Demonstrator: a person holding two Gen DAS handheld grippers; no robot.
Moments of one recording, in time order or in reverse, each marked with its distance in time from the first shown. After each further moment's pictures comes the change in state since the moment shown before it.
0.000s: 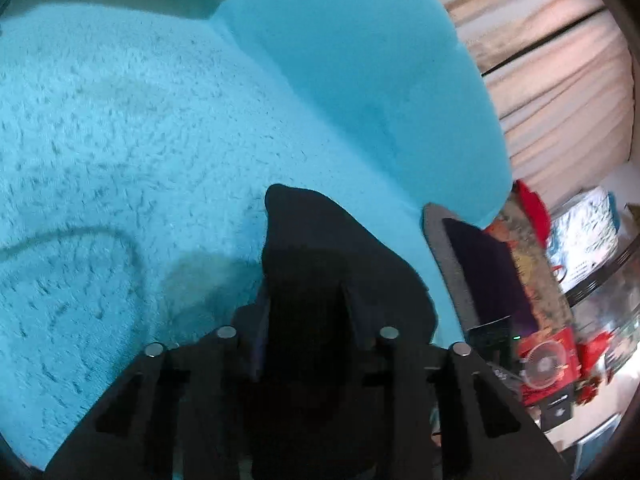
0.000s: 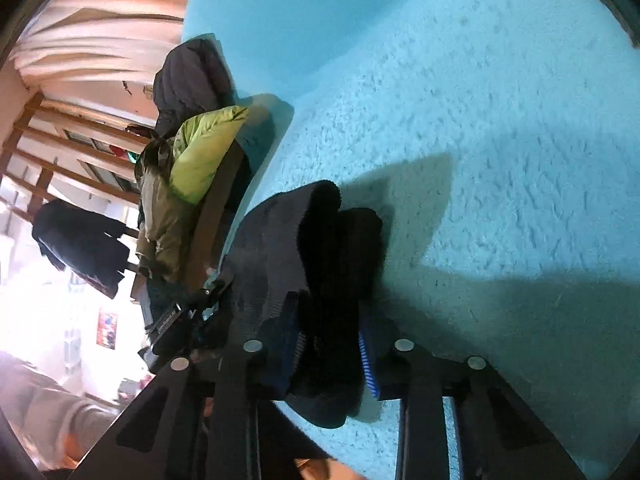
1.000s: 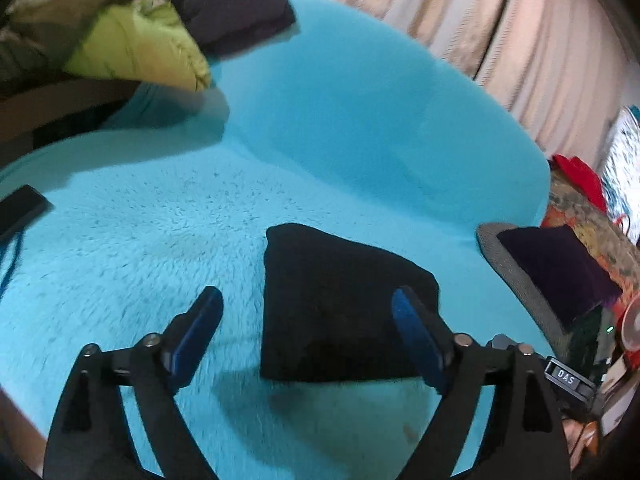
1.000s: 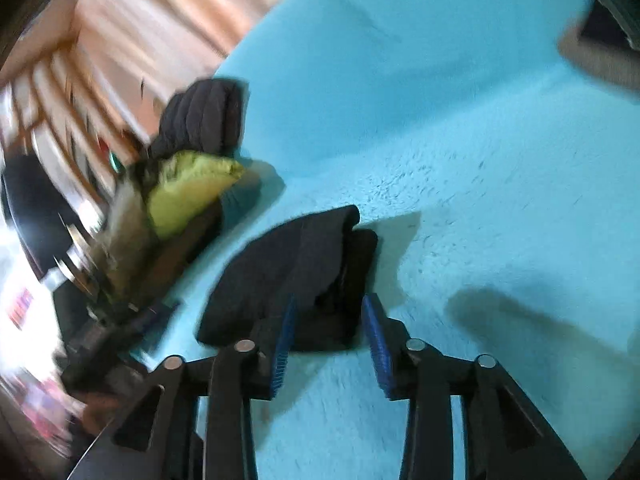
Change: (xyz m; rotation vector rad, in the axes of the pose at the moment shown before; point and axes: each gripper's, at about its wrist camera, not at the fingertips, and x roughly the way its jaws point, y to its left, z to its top) left arm -0.052 -0.056 -0.013 0.315 -0.288 0.288; right arm -0.007 0.079 -0.020 -0.310 -0.351 -0.292
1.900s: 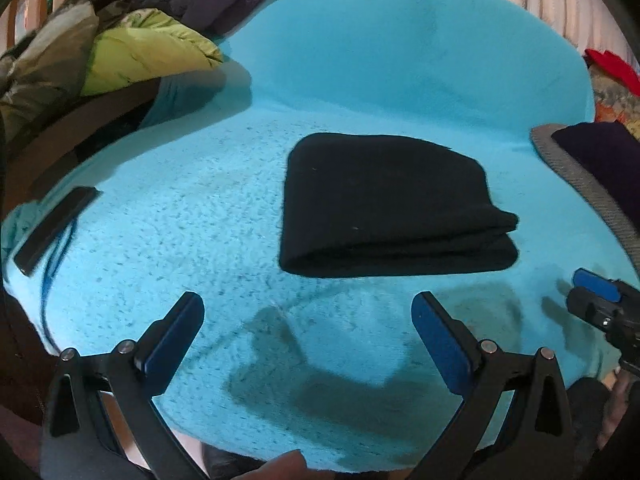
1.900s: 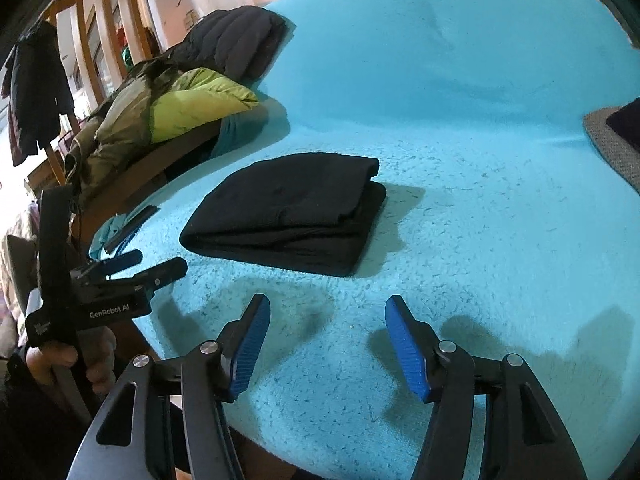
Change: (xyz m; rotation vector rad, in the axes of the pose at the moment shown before) left arm 0.017 -0.035 -0.047 0.196 0.168 0.280; right arm -0.015 0.040 -0.032 -0.272 0.126 -0.112
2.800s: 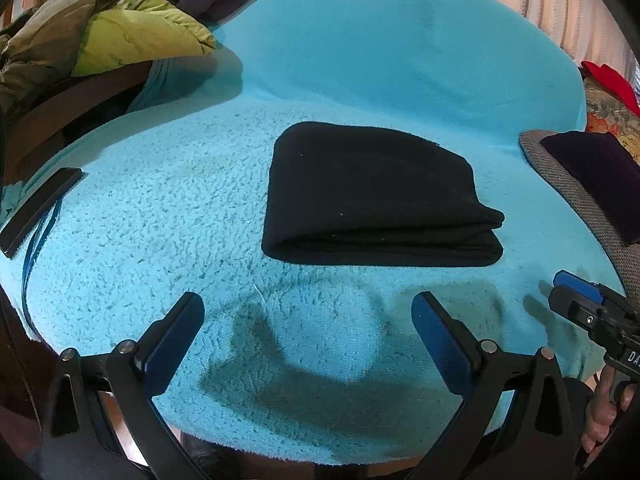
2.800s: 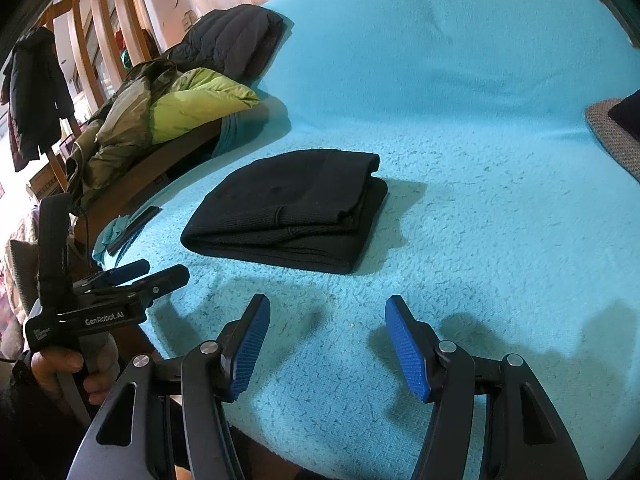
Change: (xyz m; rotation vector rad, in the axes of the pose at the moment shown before) left arm -0.005 -0.001 -0.005 -0.031 0.017 -0.052; right arm 0.003 0.000 0.000 0.013 0.009 0.011
